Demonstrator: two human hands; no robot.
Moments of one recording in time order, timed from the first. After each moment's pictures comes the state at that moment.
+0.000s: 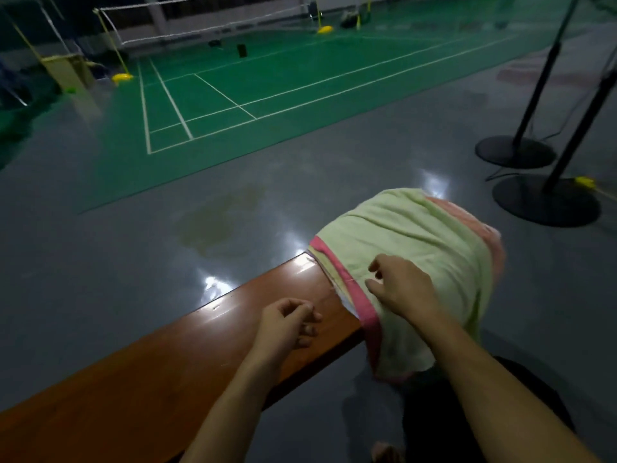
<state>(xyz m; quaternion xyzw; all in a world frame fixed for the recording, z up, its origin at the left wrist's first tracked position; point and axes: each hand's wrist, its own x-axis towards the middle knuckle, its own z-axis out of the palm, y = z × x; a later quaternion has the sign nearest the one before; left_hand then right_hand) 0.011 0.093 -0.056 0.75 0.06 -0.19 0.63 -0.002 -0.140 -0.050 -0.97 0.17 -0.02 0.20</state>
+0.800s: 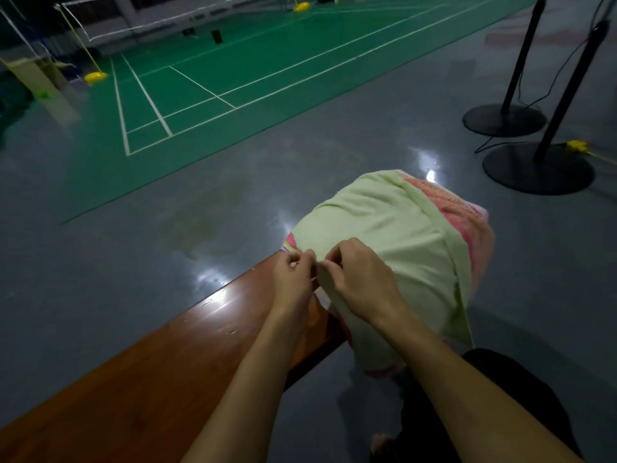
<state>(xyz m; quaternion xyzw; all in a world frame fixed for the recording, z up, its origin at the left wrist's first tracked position) 0.071 -0.008 -0.070 0.69 0.06 -0.12 0.71 0.008 -0.124 -0.050 -0.92 0.10 -0.16 0.35</state>
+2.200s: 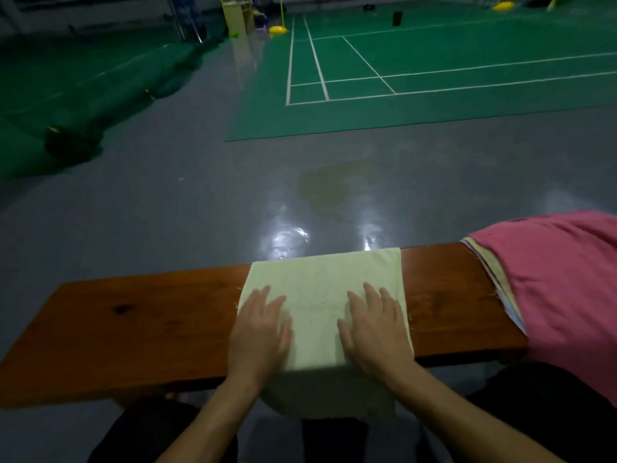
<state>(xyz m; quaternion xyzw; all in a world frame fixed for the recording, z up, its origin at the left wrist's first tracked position) -0.052 0.389 -0.143 0.98 0.03 0.14 0.12 -0.018 0.159 -0.123 -0.98 -0.11 0.05 0.15</state>
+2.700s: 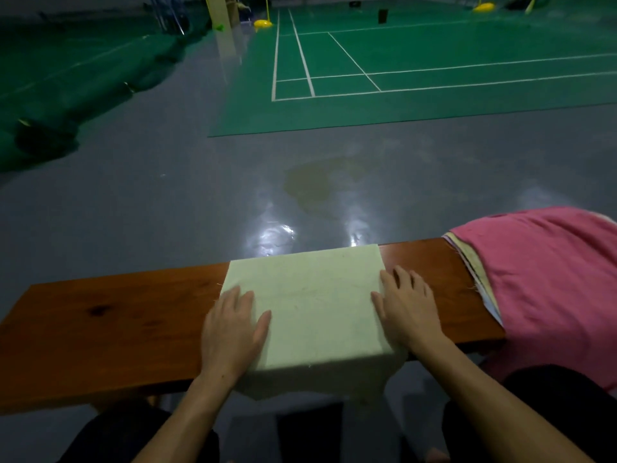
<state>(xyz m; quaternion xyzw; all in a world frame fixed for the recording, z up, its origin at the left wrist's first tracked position) -0.042 0.405 -0.143 0.99 0.09 0.08 0.06 0.028 0.078 -0.131 -1.00 -0.05 -0.01 0.06</state>
